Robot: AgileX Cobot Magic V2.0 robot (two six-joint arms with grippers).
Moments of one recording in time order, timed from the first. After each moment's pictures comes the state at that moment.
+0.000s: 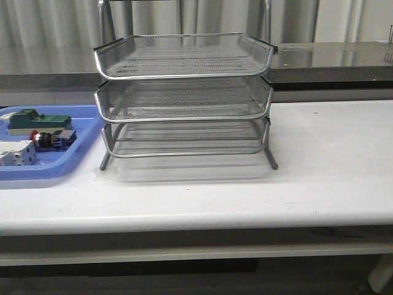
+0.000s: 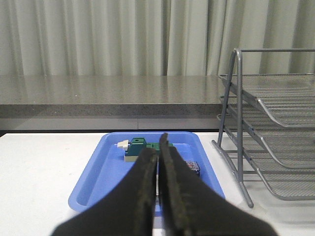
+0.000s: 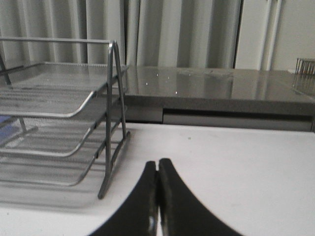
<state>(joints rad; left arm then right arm) 0.01 -0.01 0.00 0.07 -0.01 -0.09 0.11 -0.01 -0.06 -0.07 0.04 0.04</state>
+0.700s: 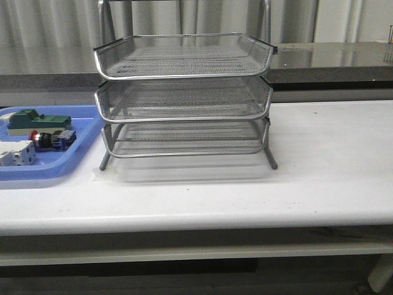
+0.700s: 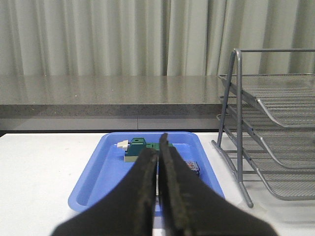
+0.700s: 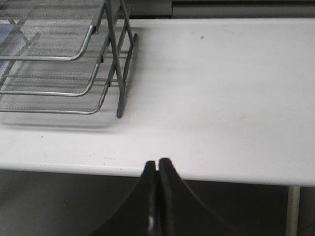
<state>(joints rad) 0.01 -0.01 0.00 0.07 -0.01 -0.09 0.11 0.59 -0.73 0.03 0.71 0.04</state>
